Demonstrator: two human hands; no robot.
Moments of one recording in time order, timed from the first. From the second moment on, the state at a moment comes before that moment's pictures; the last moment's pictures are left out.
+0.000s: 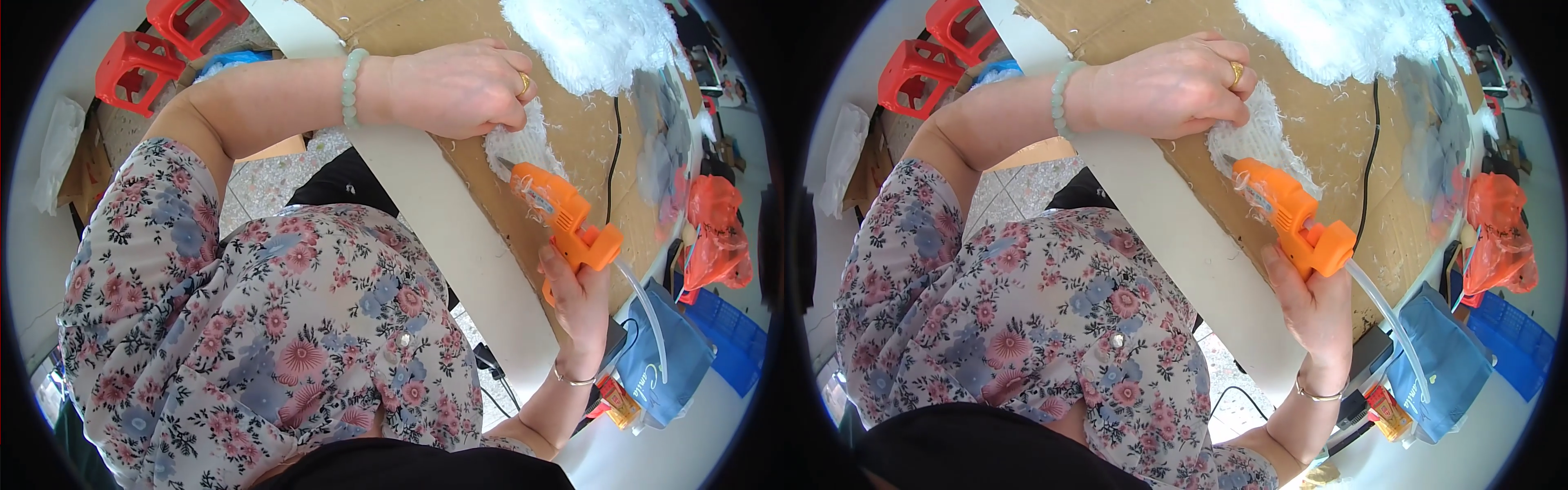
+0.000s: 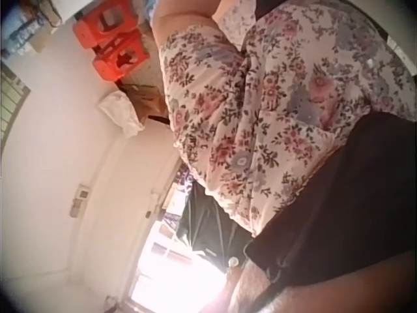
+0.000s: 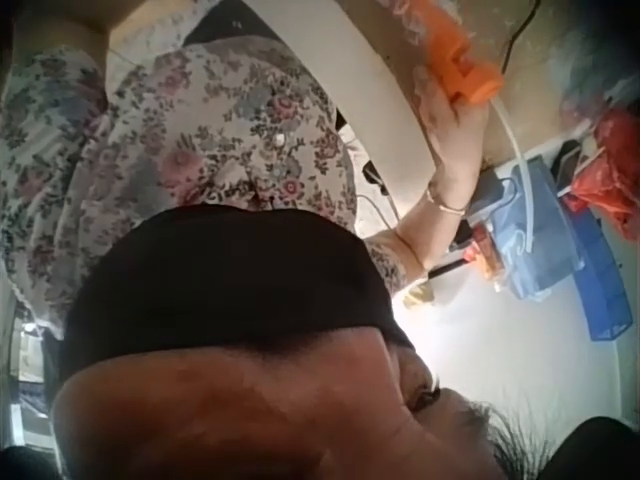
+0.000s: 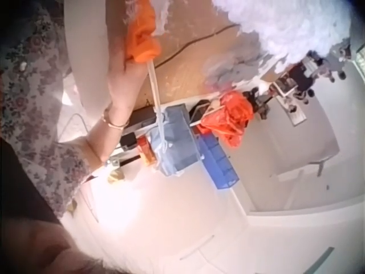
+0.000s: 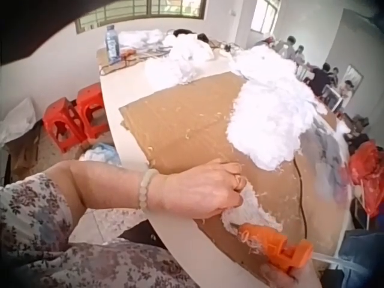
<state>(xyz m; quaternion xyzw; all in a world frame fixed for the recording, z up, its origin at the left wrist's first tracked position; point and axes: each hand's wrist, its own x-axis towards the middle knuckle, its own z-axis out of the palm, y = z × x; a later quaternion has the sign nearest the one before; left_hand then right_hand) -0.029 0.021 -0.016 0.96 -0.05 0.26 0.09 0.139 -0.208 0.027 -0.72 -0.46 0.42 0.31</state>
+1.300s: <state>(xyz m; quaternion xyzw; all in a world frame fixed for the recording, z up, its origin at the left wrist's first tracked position) -0.062 0.023 -0.030 0.96 -0.05 0.27 0.05 0.102 -0.226 0.014 -0.75 -0.38 0.41 0.35</state>
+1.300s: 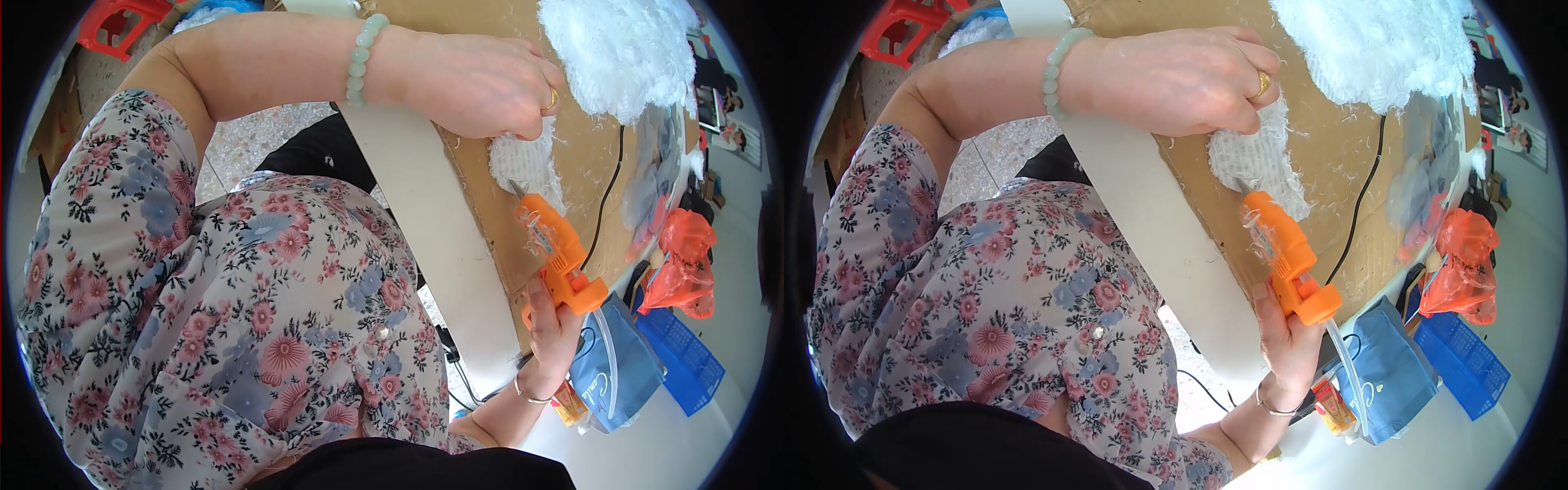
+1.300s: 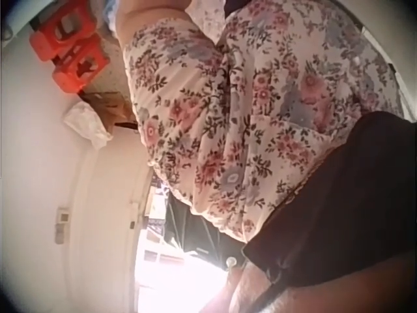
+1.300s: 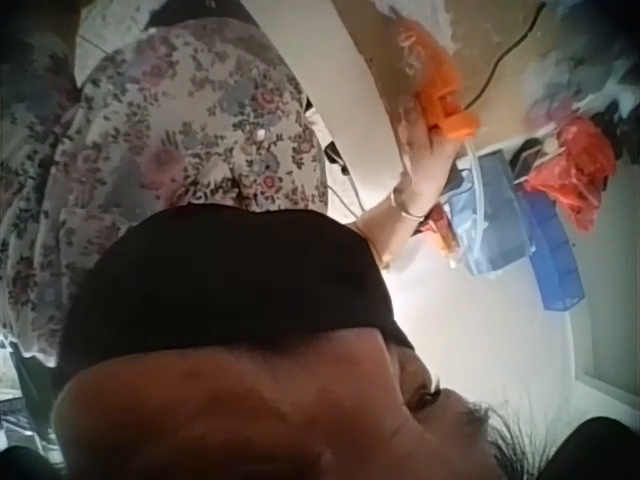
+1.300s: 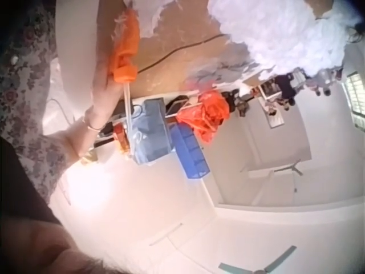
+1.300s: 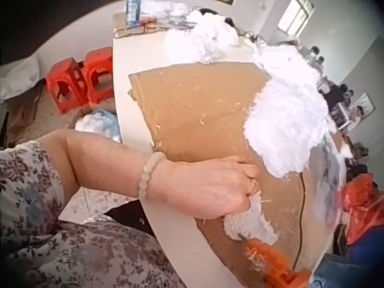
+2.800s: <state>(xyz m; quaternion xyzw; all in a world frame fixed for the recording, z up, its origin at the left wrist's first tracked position) -0.064 0.024 -0.028 0.96 -0.06 0.28 0.03 0.108 -0.225 0.004 -0.73 -0.39 0.40 0.40</state>
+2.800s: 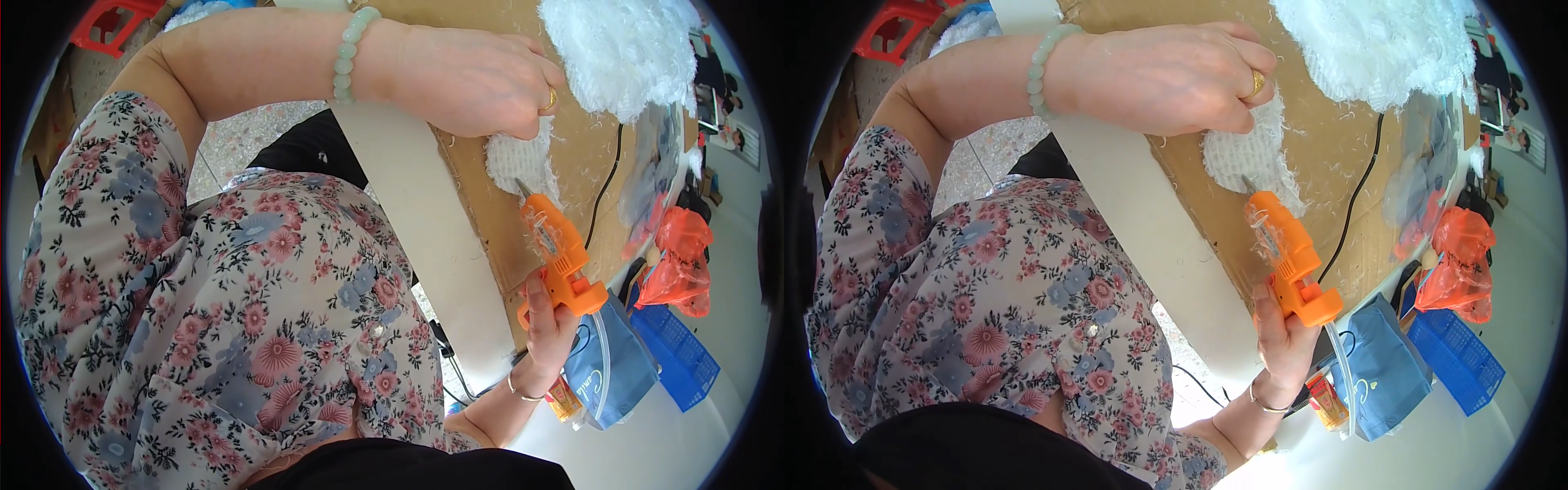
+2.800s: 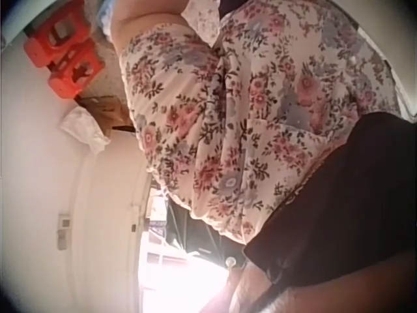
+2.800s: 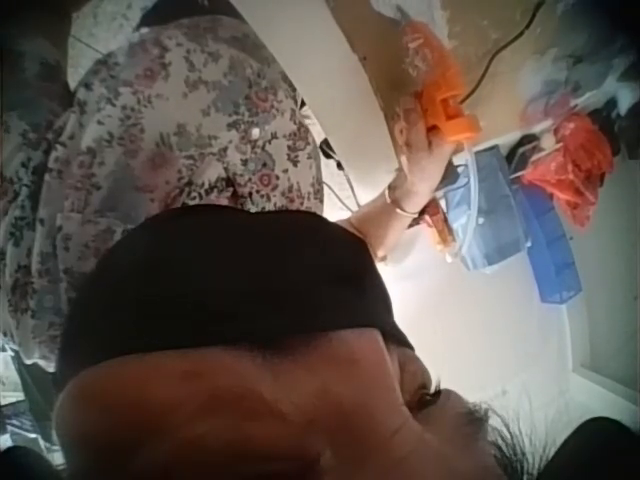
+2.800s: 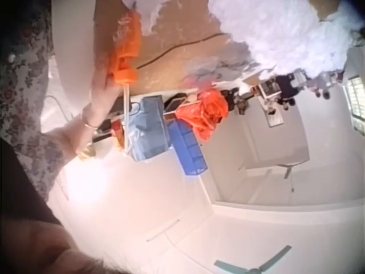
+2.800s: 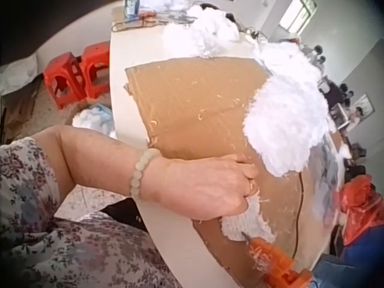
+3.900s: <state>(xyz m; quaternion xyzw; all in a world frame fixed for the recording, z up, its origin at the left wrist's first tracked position) -0.074 0.021 -0.030 0.96 -0.05 0.26 0.05 0.085 -0.225 0.007 -0.73 -0.48 0.35 0.34</state>
